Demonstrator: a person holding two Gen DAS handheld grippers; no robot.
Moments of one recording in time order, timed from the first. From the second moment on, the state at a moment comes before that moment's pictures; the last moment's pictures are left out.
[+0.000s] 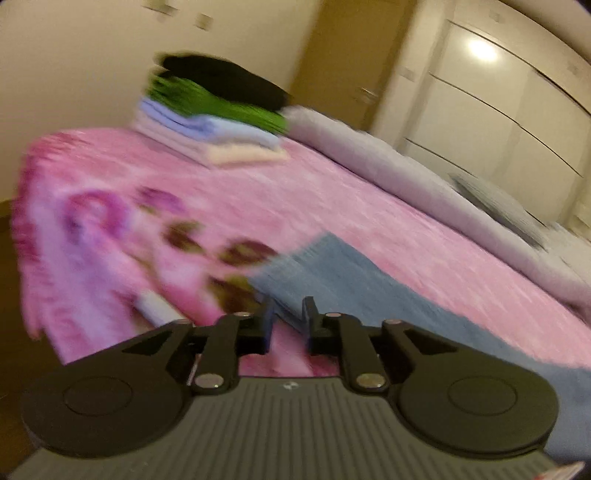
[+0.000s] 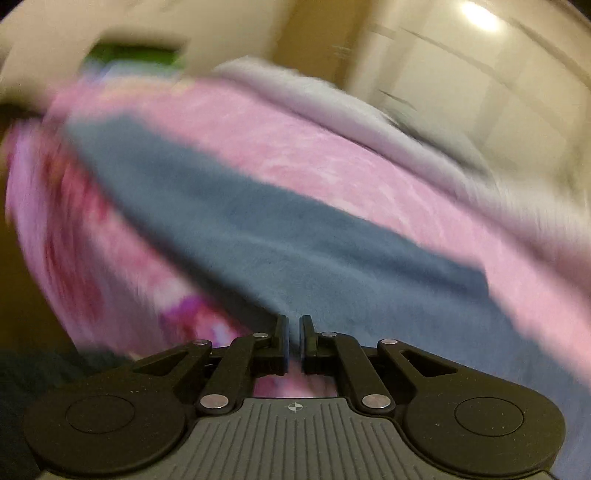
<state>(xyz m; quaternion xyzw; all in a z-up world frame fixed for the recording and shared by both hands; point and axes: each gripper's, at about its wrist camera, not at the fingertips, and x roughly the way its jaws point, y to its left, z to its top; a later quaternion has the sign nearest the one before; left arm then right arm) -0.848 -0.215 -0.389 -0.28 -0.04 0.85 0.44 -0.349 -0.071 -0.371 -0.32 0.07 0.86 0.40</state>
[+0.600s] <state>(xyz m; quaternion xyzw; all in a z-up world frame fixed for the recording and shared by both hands) -0.560 -0.095 -0.397 -0.30 0.11 0.50 0.80 -0.045 -0.058 -0.415 0.20 0.58 0.60 0.51</state>
